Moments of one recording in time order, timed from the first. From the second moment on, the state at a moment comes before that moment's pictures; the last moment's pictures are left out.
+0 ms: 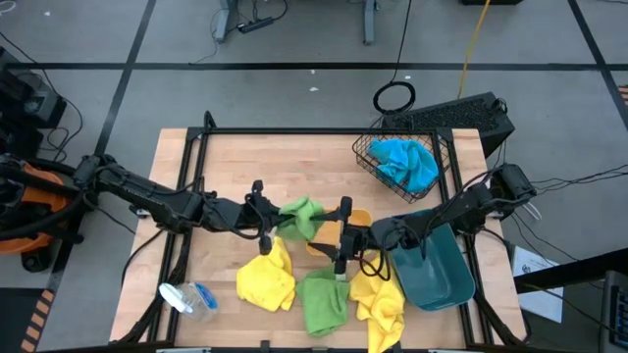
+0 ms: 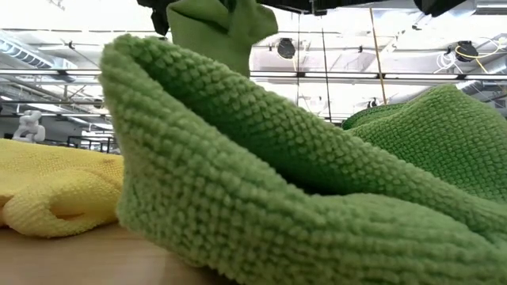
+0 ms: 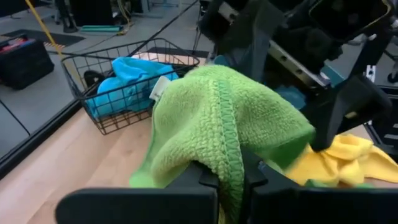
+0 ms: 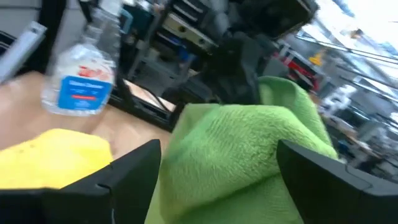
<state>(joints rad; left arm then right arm) -0.30 1.17 0.80 0.07 -0.44 -0.17 0.33 1.61 0.86 0.72 0.45 -0.50</state>
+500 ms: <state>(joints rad) -0.30 1.21 0.80 0.08 -0.35 -0.17 0.23 1.77 0.96 0.78 0.44 -0.44</state>
